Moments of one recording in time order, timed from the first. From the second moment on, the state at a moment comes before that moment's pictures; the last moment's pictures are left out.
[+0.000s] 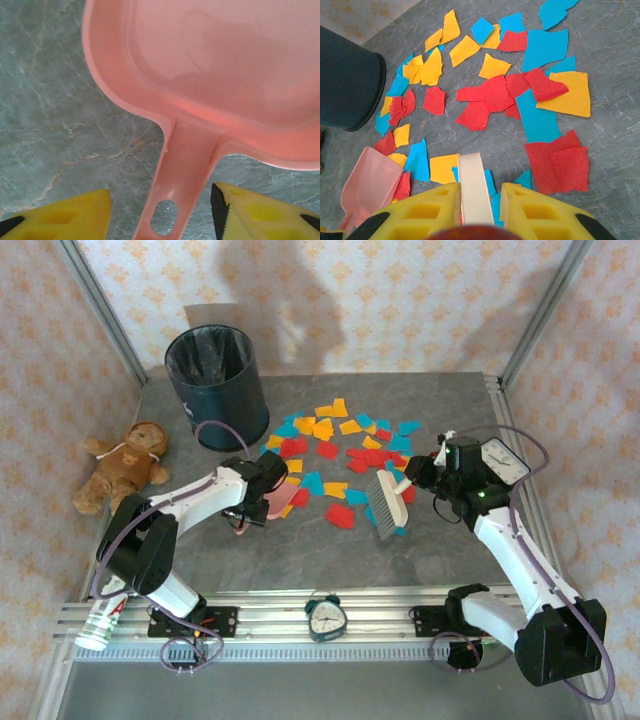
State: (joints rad) left arm -0.50 1.58 1.01 -0.99 -0.30 -0.38; right arm 0.20 1.03 0.79 -0.44 -0.20 0.57
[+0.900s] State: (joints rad) left arm -0.49 1.65 1.07 -1.05 -0.25 -0.31; right arm 0.20 1.02 0.79 -0.46 -0.19 0.57
